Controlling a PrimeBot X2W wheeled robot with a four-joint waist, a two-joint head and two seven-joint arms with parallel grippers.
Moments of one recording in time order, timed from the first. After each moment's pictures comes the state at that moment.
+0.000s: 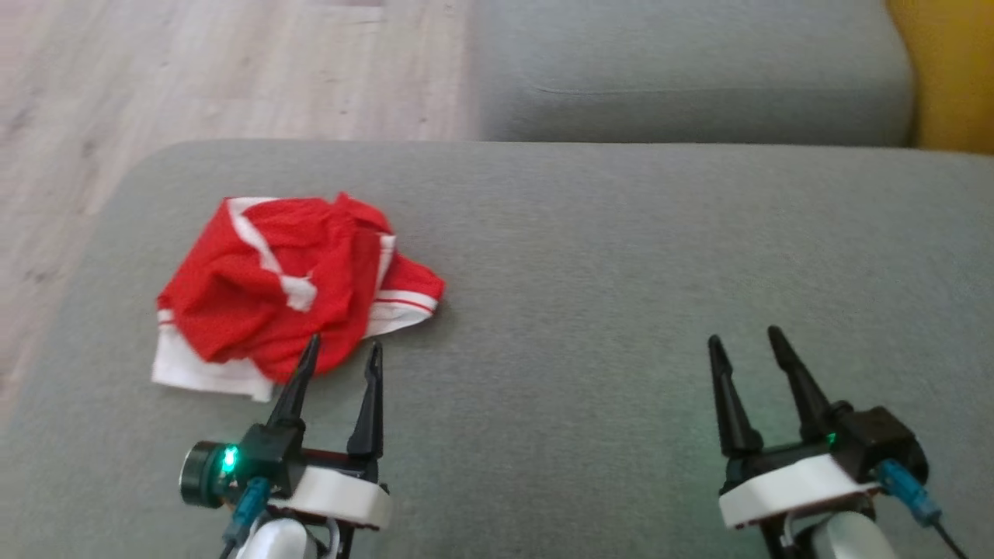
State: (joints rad) left arm -0.10 0.06 -0.26 0.32 -0.15 -0.01 -0.25; right arm 0.01 -0.04 0.11 0.22 0.13 0.13 -0.25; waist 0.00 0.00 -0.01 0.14
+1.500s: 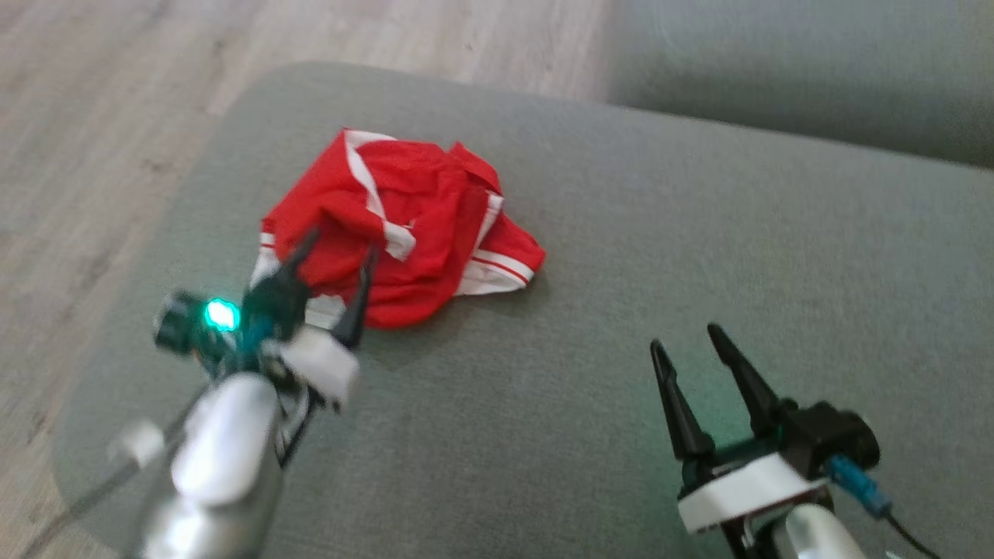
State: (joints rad) left arm -0.48 0.14 -0.31 0.64 -0.05 -0.12 -0.14; right arm 0.00 -0.04 0.23 0.22 0.11 0.13 -0.25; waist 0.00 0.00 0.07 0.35
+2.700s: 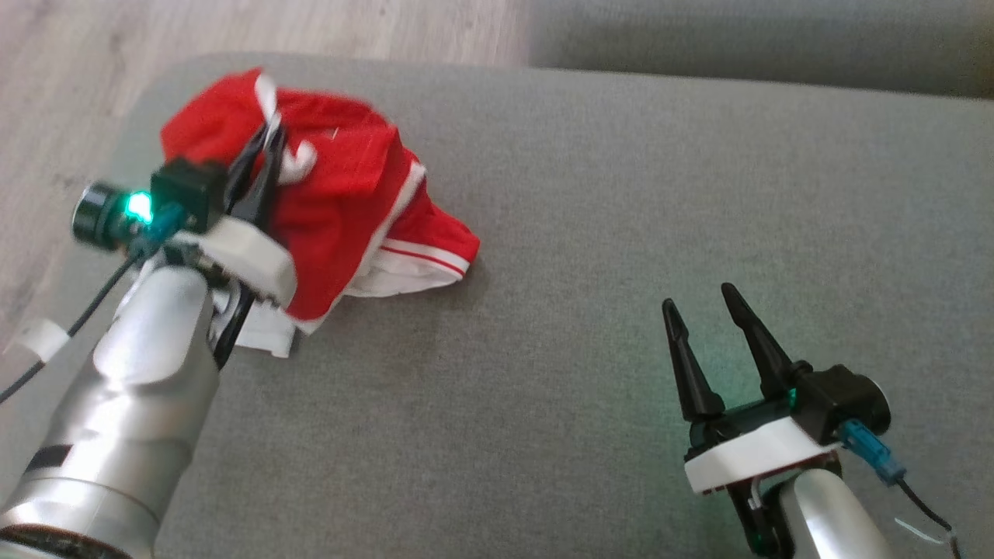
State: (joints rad) left arm -0.82 0.27 -0.56 0.93 -0.35 -0.13 -0.24; right arm -0.09 -0.05 0.21 0.23 0.12 0.13 -0.25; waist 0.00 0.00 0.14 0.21
